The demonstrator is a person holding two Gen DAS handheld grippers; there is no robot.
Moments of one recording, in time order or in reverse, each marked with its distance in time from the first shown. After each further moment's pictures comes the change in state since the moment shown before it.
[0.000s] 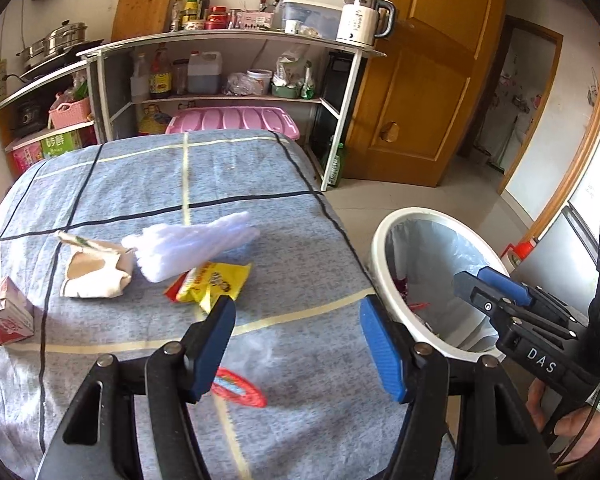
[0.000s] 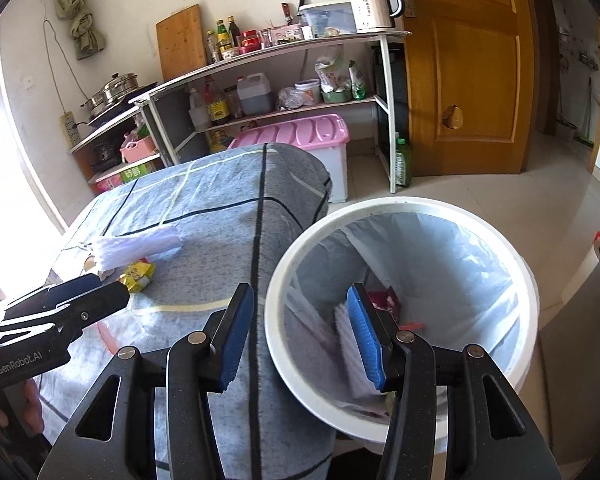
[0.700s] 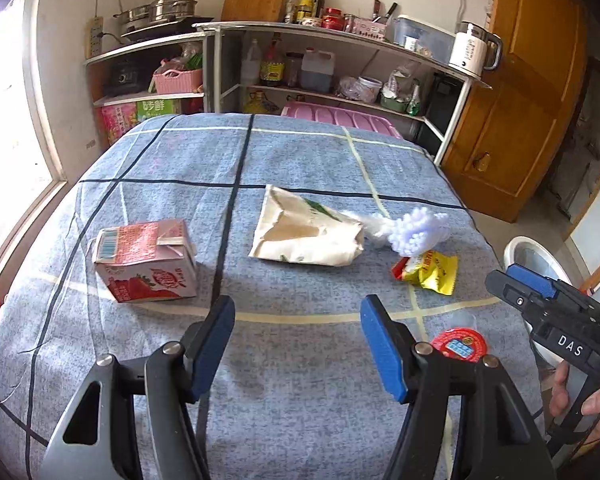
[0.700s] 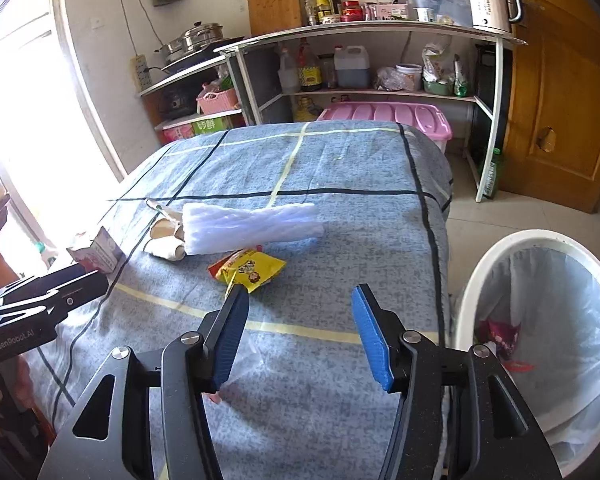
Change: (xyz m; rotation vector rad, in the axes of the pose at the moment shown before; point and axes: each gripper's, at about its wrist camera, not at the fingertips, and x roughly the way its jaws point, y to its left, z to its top) left arm -0.038 0.139 -0.033 -0.195 -0.012 0.249; right arm 0.065 0.114 0.005 -0.201 0.103 0.190
